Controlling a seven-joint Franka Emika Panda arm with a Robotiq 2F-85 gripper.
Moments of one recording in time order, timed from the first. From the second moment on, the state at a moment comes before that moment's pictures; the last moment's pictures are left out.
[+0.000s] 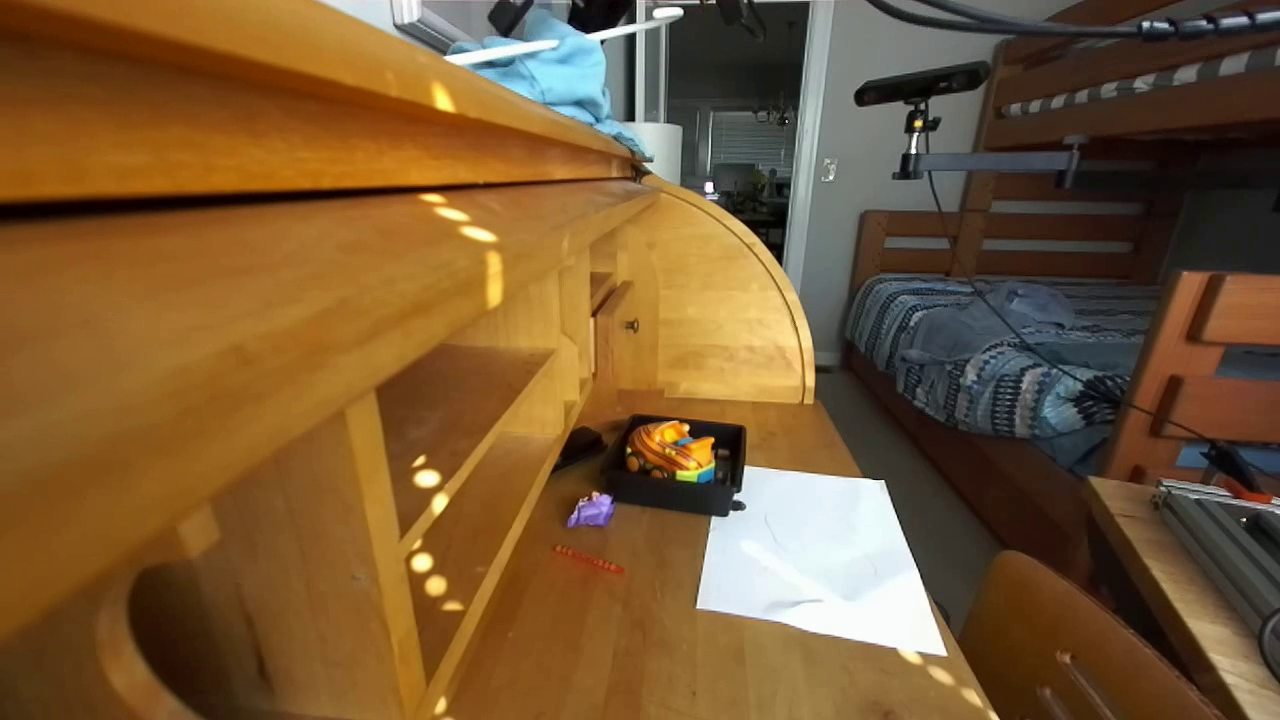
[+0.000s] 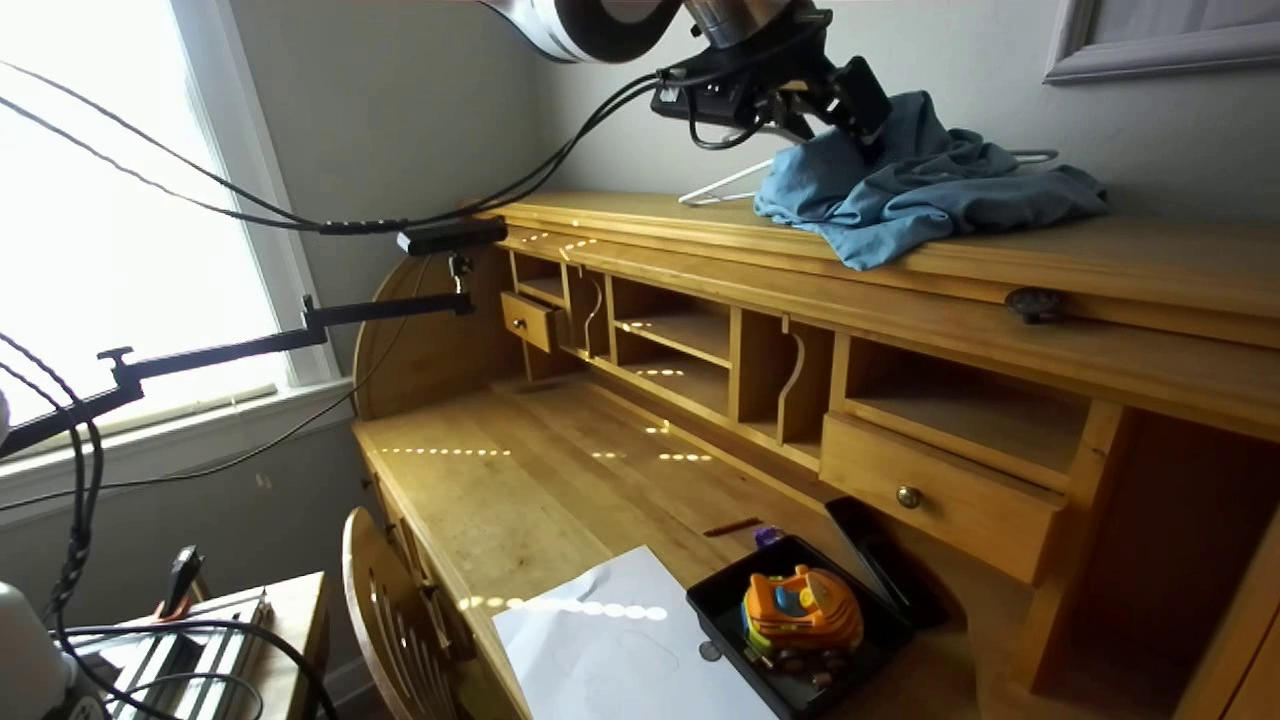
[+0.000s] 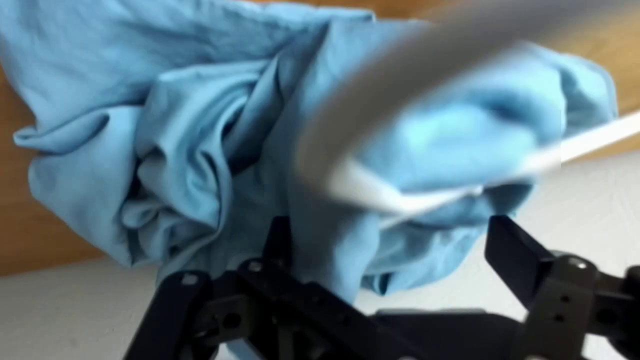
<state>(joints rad) 0.03 0.11 0.07 -1.79 0.16 2.72 -0.06</state>
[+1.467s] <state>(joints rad) -0.02 0.12 0.00 -1.83 0.24 2.70 0.06</state>
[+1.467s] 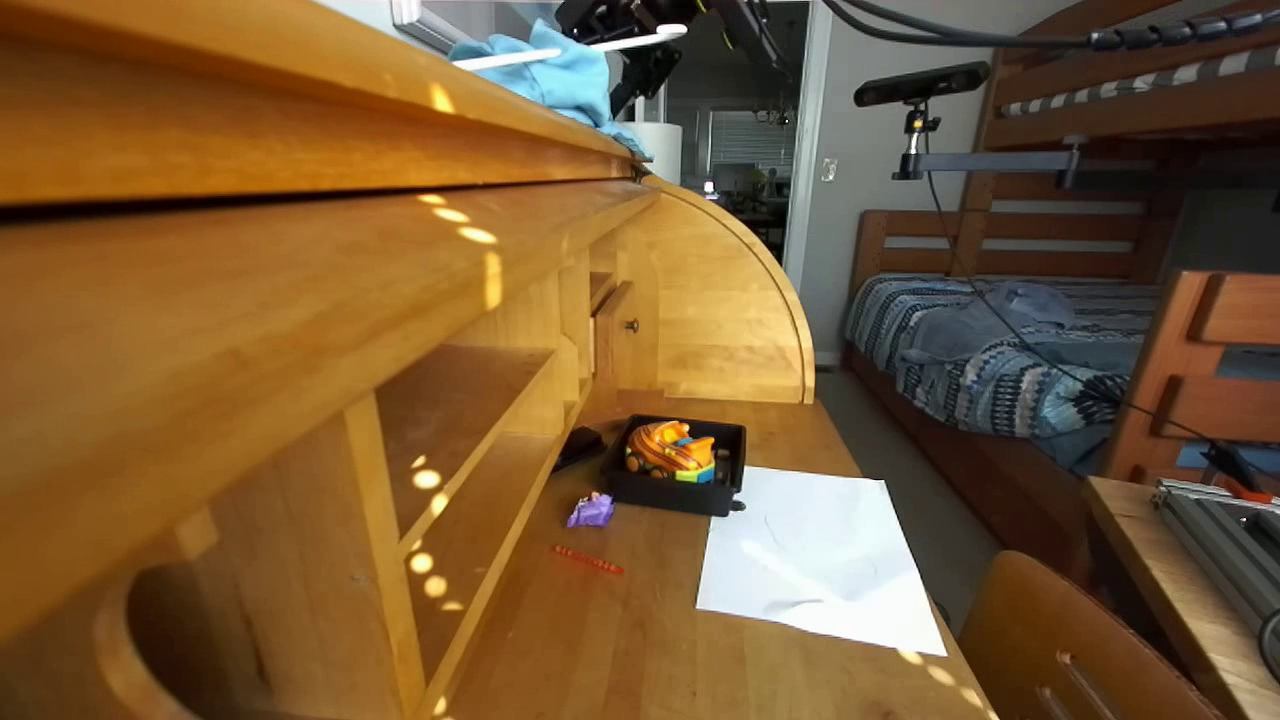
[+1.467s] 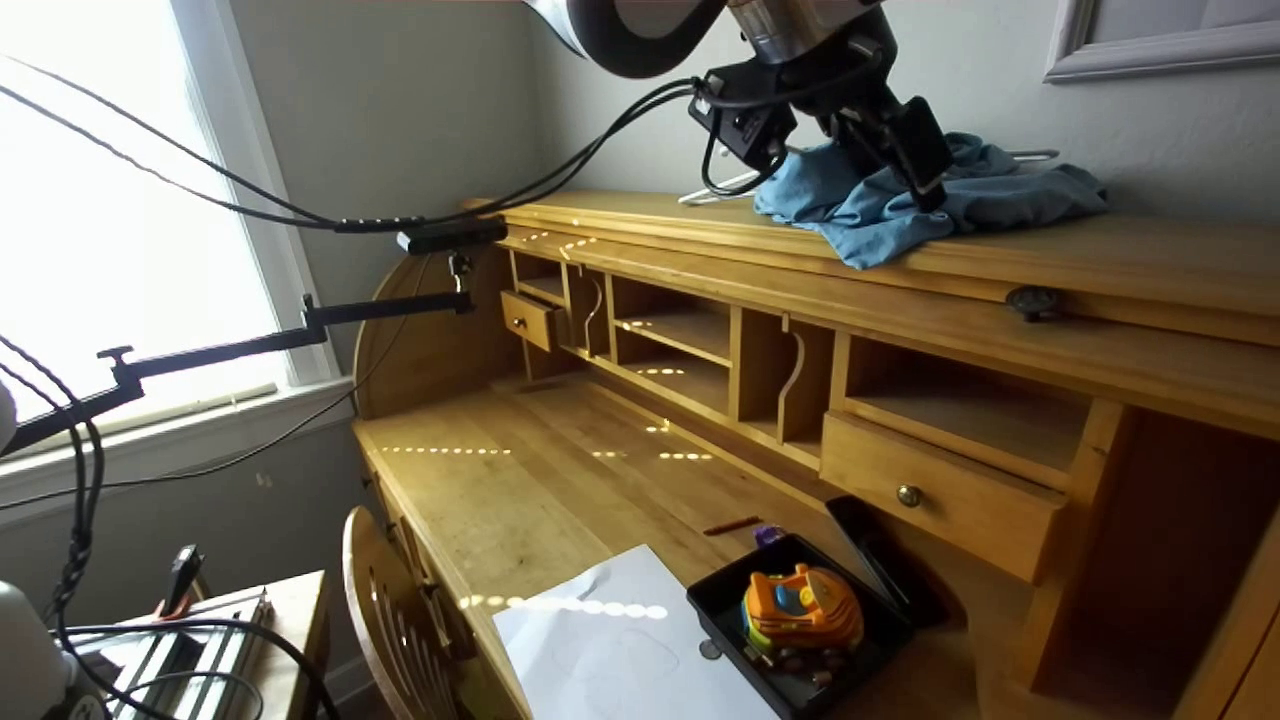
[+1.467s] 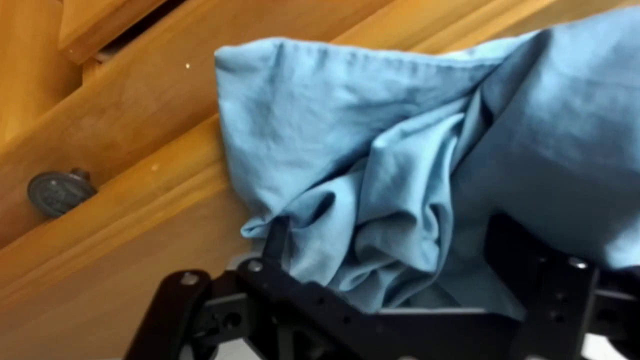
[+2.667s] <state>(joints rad) 0.00 0.16 0.08 -1.78 0.24 2.64 -0.06</state>
